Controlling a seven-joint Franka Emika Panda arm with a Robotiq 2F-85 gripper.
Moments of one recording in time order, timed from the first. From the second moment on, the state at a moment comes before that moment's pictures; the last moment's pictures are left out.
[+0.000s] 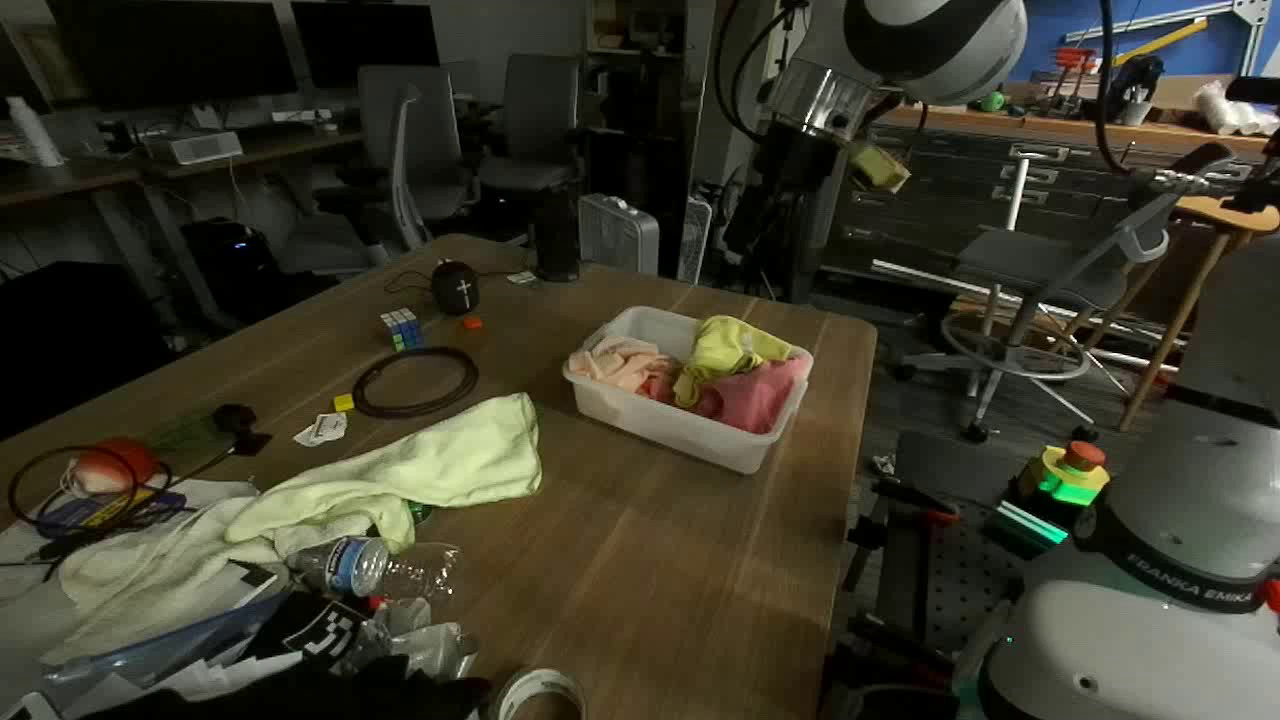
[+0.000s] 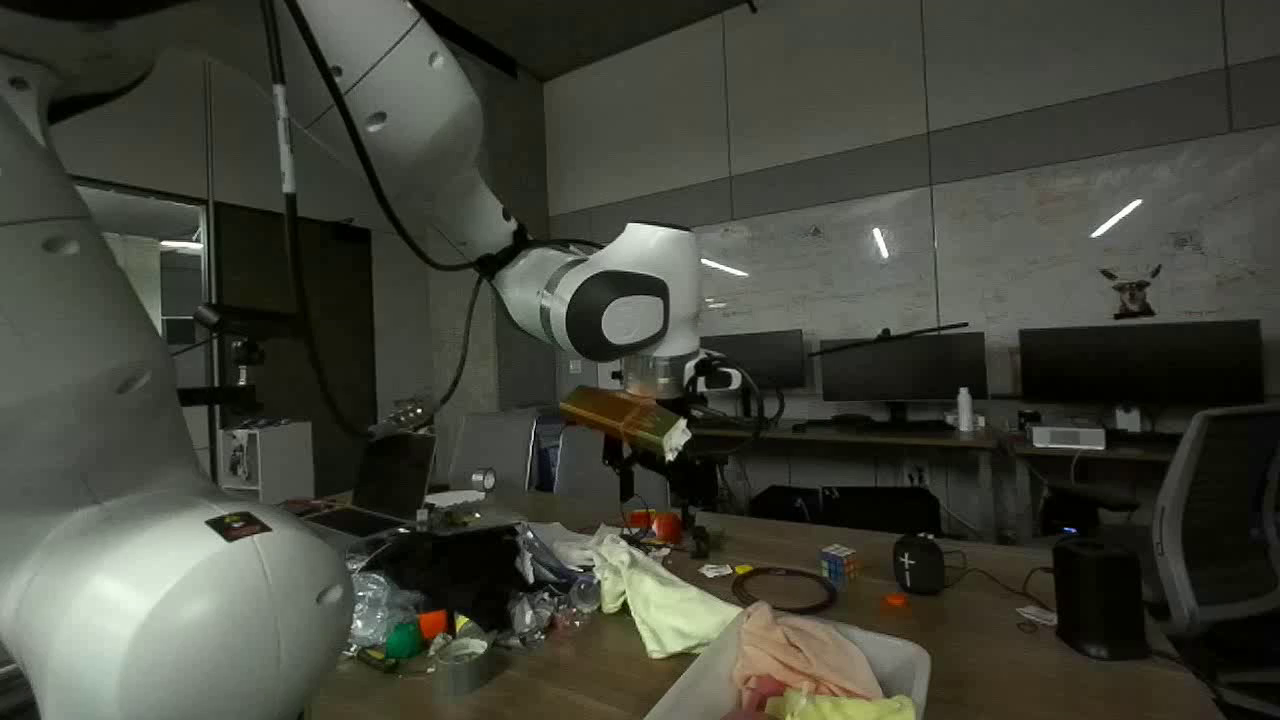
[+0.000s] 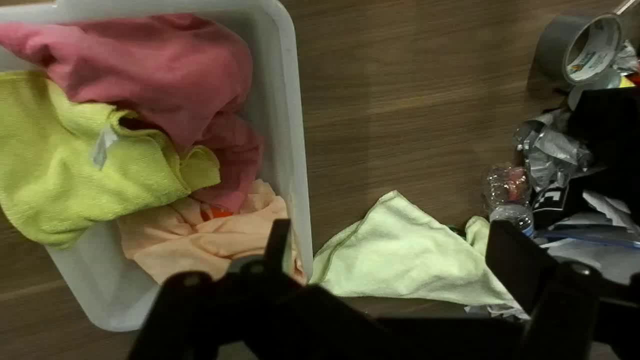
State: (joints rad) arm 0.05 -0.41 -0.22 -2.58 0.22 2.38 -0.26
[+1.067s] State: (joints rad) arm -0.03 -0.17 -0.20 -2.41 0.18 2.70 -0.18
